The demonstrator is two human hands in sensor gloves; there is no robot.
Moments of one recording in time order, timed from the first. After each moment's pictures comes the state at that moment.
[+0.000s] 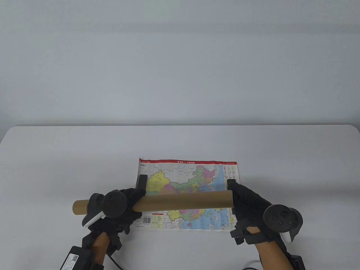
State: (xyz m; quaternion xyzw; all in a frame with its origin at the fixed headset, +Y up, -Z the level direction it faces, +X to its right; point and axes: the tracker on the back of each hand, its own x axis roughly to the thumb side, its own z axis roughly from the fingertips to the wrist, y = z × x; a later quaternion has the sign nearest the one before) left_hand -0.228 -0.695 -0.338 -0.05 -0.17 0.16 0.97; right_hand 0.206 -0.647 -0.299 0.13 -0.25 0.88 0.39
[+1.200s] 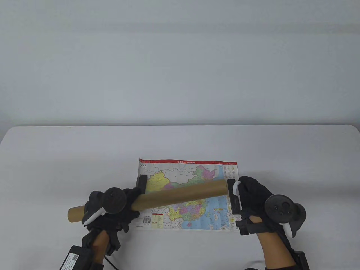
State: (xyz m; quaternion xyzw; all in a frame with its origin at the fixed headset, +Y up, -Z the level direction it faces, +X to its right) left_hand -0.237 -0.698 -0.343 -0.09 -0.12 0.16 0.98; right_hand 0.232 -0.636 -0.324 0.00 -0.24 0.92 0.31
